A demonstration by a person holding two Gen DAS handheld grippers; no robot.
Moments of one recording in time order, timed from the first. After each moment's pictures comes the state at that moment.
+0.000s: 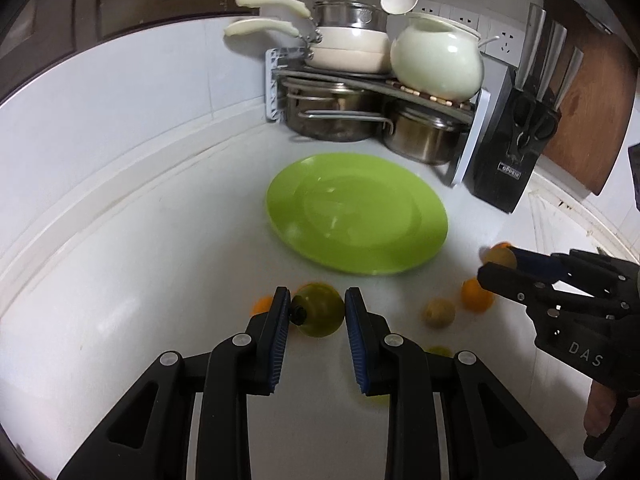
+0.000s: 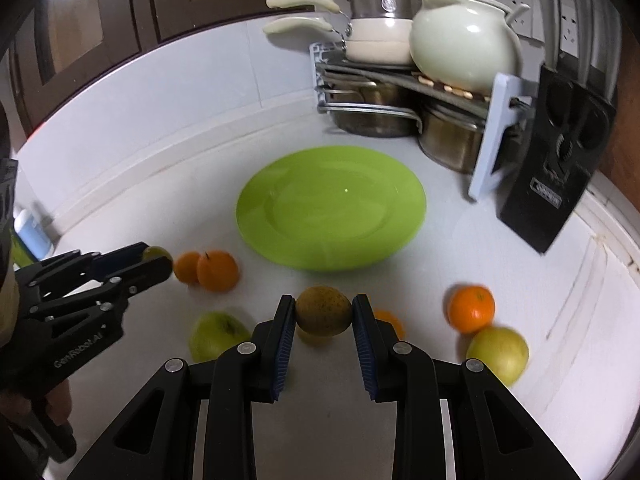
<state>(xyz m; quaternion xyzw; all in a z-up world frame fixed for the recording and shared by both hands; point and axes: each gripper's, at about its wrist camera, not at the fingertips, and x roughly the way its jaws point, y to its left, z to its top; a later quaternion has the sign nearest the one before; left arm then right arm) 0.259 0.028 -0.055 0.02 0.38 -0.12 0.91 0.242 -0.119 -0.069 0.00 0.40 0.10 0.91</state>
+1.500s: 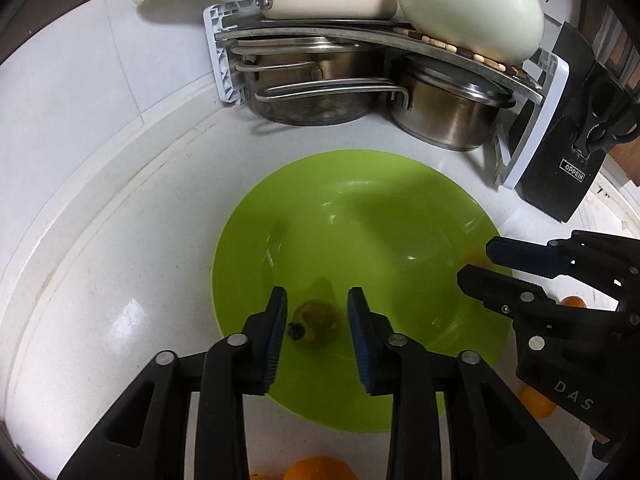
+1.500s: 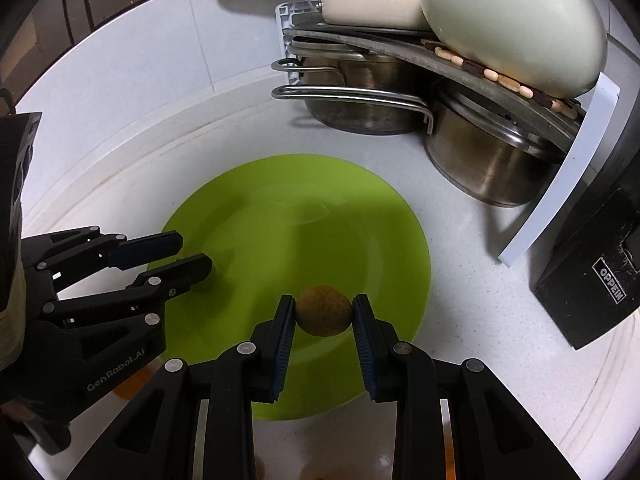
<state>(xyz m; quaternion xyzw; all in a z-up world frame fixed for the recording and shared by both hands) 0.404 -0.014 -0.097 0.08 0.45 -0.14 0.88 0.375 -0.118 -0.105 -0.02 0.46 0.09 0.88</state>
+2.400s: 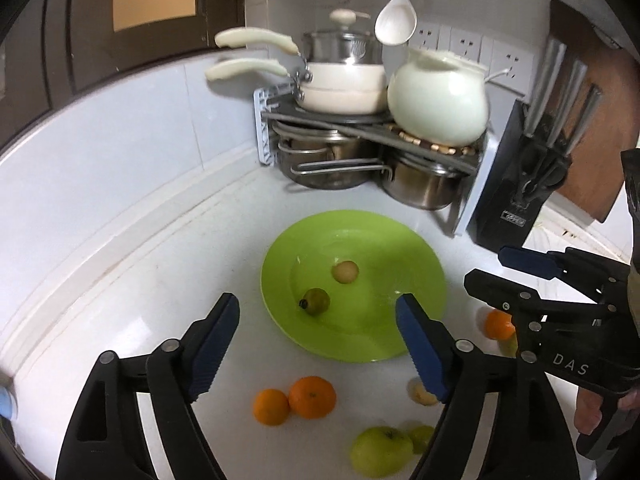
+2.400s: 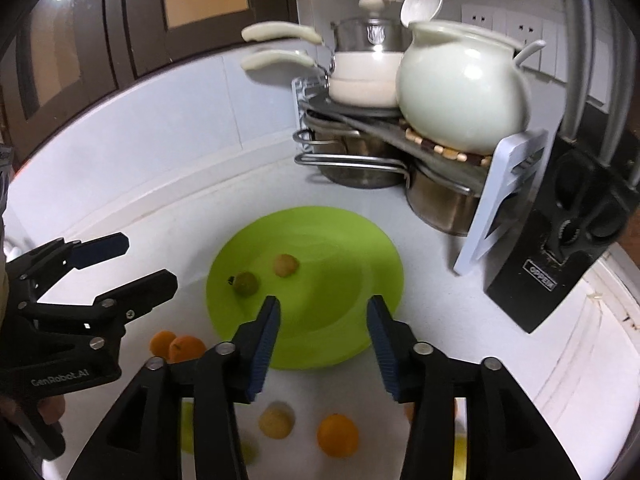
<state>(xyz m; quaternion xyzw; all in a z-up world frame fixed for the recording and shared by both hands) 0.303 0.029 -0.014 0.04 0.35 -0.12 0.93 0.291 -0.126 -0.030 0.00 0.37 0.10 0.92</state>
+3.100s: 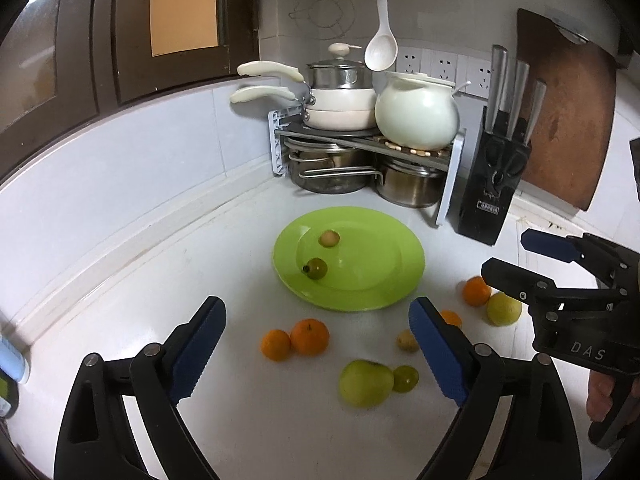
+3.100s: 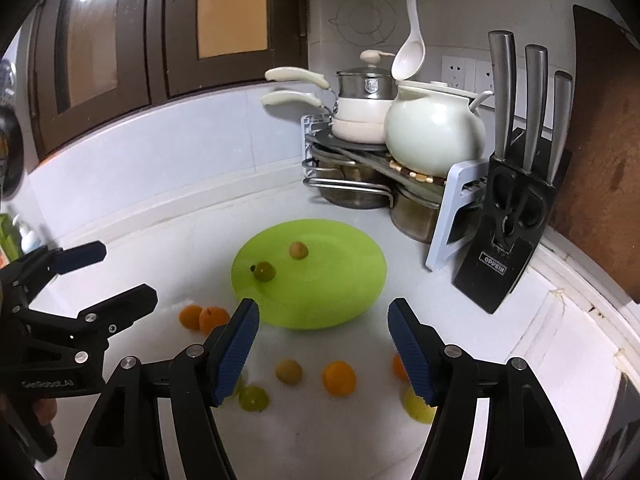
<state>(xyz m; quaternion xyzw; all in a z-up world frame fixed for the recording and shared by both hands) 0.209 0.037 -0.010 0.04 0.31 -0.10 0.94 0.201 -0.124 -0.010 -0.03 0.32 0.09 0.94</state>
